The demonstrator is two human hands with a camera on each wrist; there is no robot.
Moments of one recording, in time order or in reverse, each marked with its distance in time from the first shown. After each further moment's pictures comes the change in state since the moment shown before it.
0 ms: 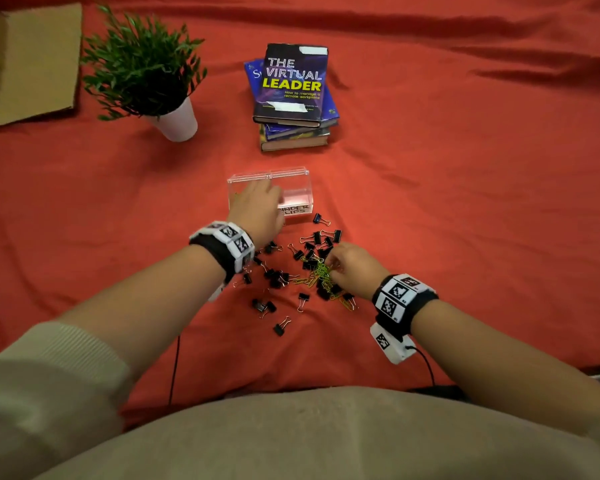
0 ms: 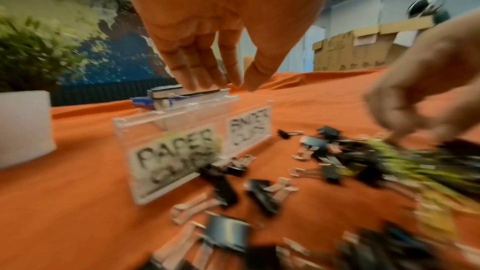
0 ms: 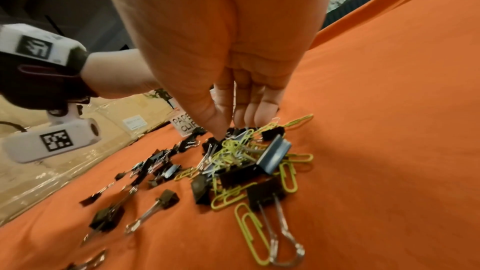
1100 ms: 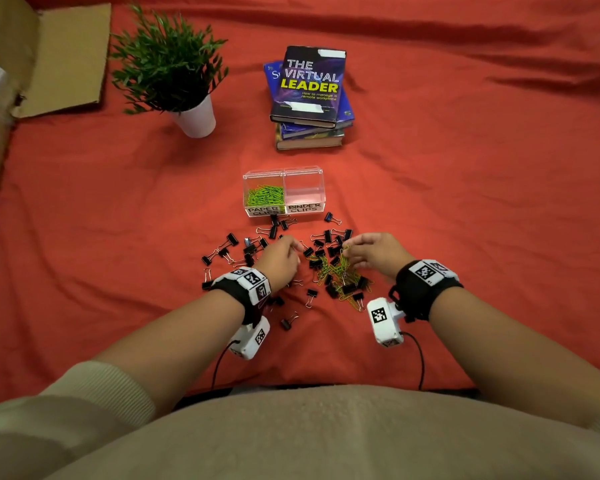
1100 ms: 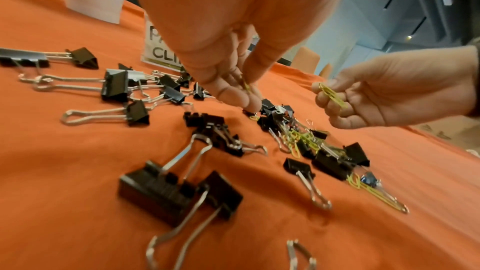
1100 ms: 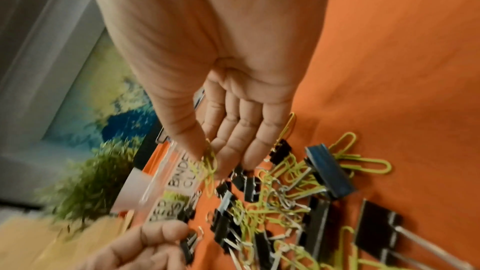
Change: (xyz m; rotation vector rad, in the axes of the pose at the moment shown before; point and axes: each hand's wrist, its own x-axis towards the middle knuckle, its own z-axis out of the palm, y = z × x) left_hand -0.064 0.022 0.051 -0.669 -0.243 -0.407; right_hand 0.002 0.008 -0.026 1.038 -0.022 0.373
